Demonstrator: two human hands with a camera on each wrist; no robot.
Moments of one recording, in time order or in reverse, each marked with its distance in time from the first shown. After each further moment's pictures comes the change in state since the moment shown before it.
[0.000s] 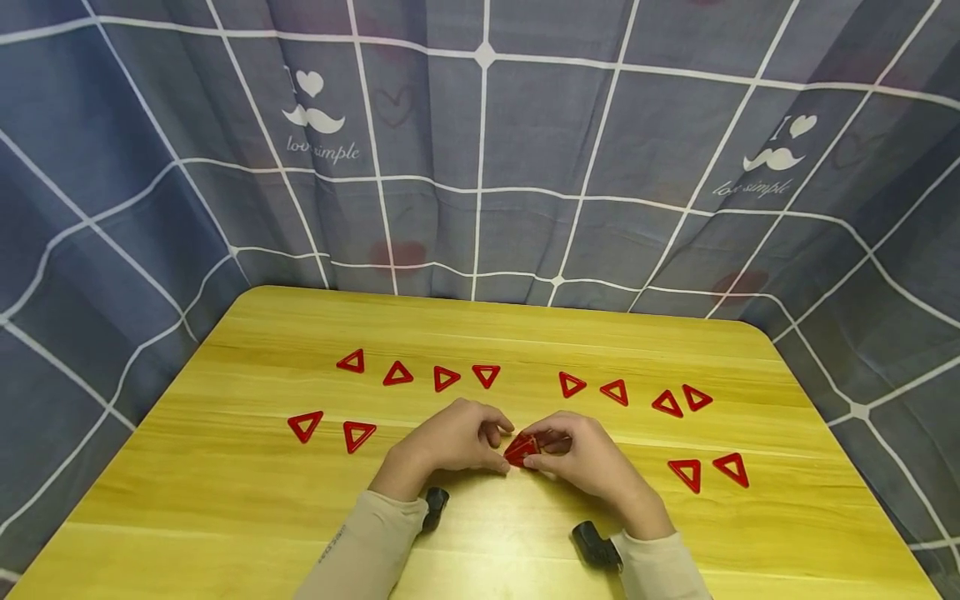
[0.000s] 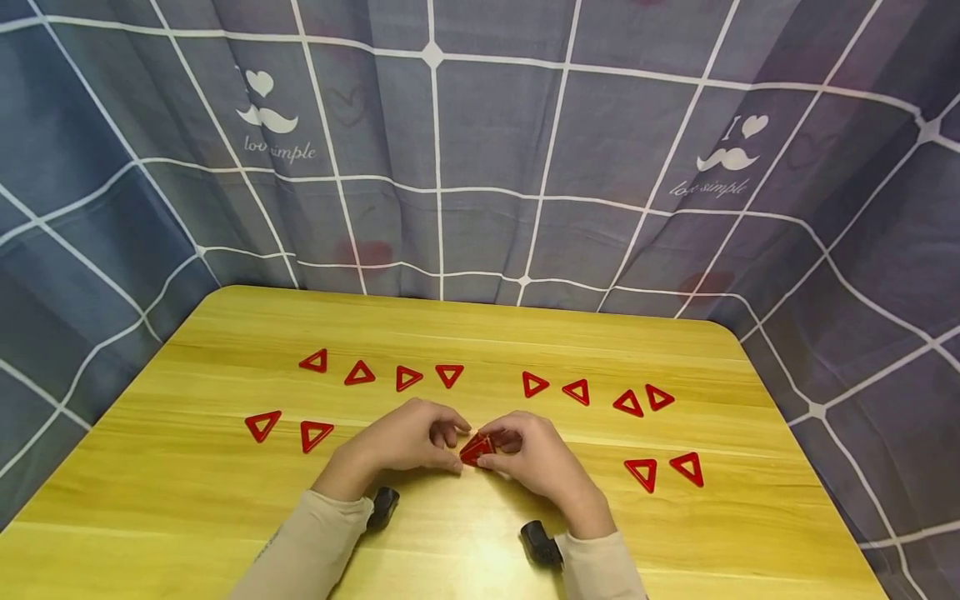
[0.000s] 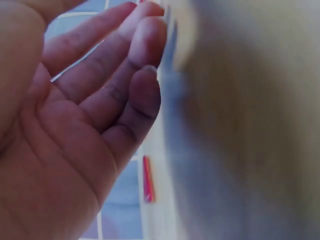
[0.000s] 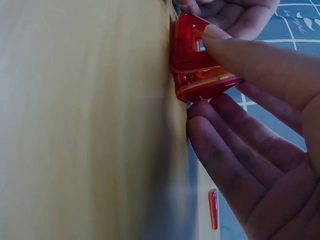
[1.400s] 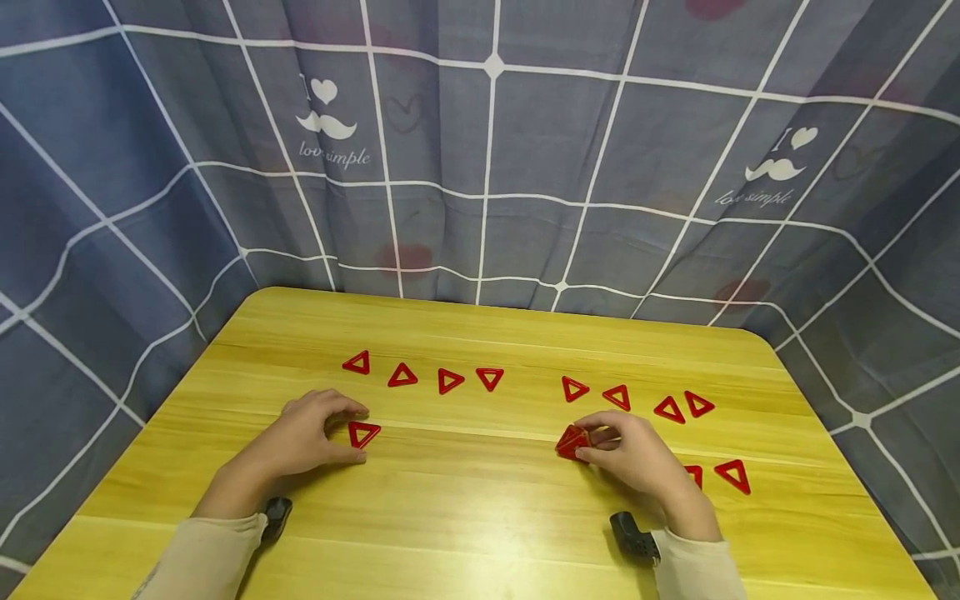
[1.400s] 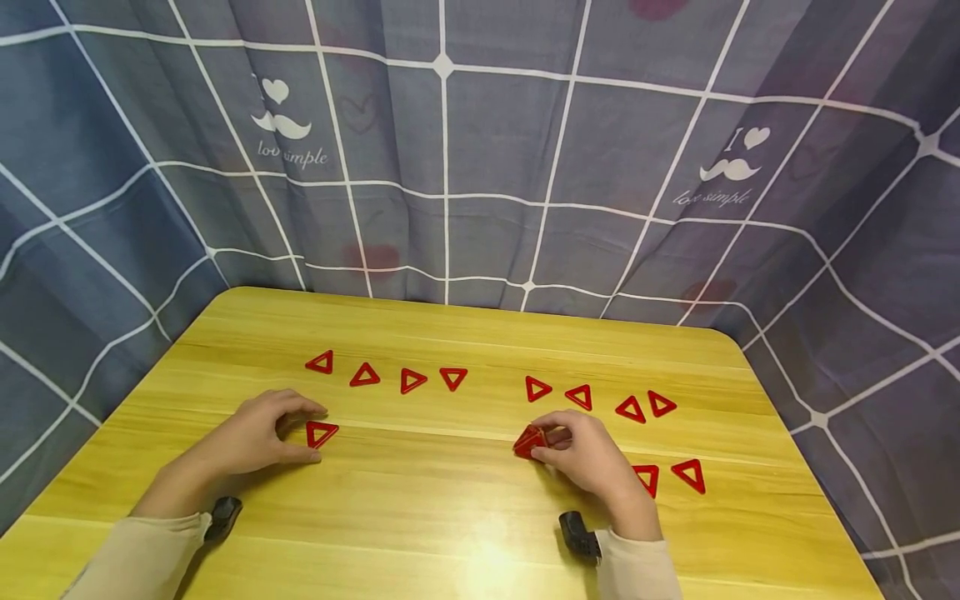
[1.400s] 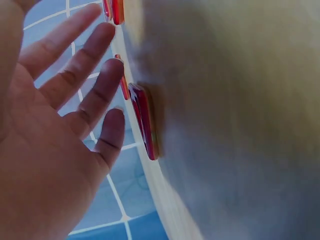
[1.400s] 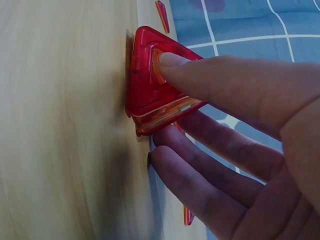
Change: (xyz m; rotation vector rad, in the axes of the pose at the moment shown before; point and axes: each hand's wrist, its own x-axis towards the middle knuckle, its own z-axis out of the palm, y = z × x) left_hand -0.131 -0.085 -0.092 0.299 0.300 -0.152; right_hand -0.020 0.017 -0.044 -0.101 0.083 0.186
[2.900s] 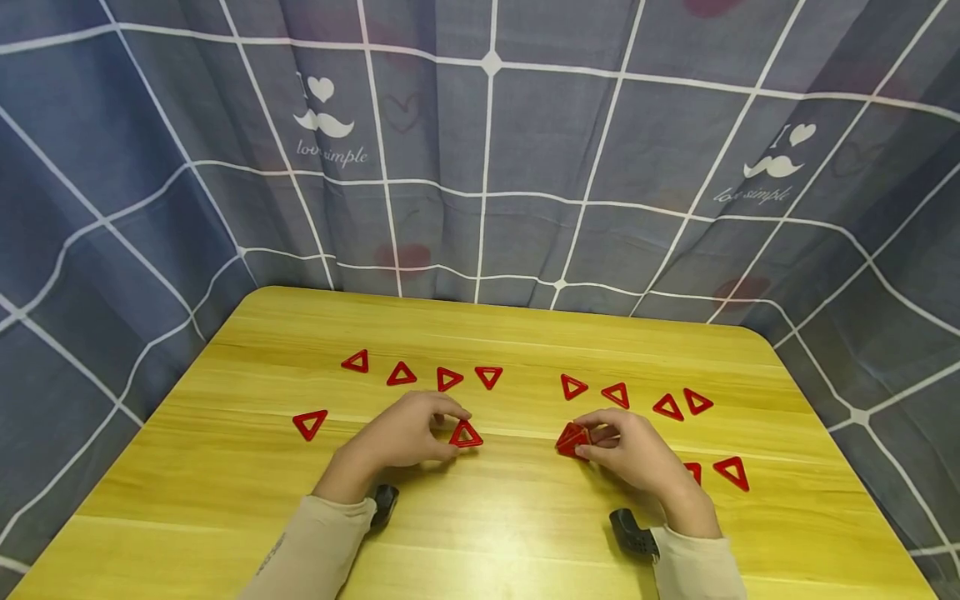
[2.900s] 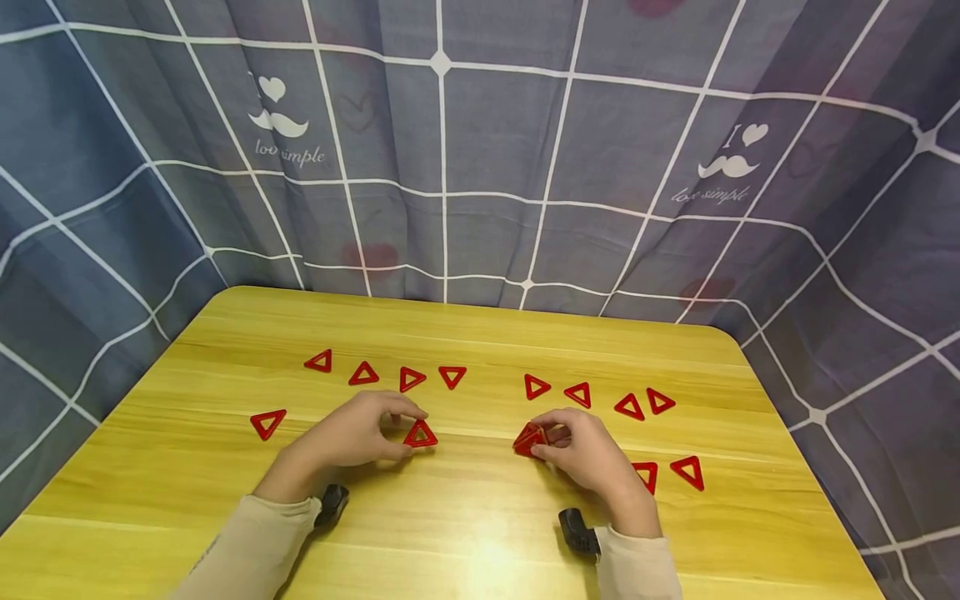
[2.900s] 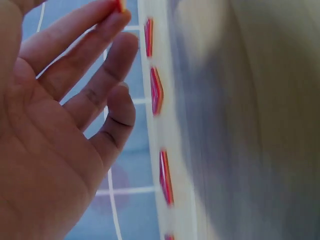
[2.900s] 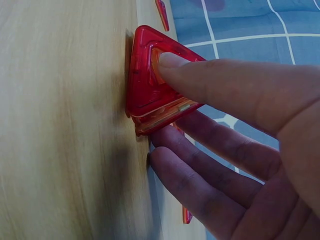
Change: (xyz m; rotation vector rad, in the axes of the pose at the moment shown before) left_hand 0.057 0.094 0.053 -0.215 -0.194 0.141; right_hand -0.002 -0.003 -0.003 -0.026 -0.004 -0.004
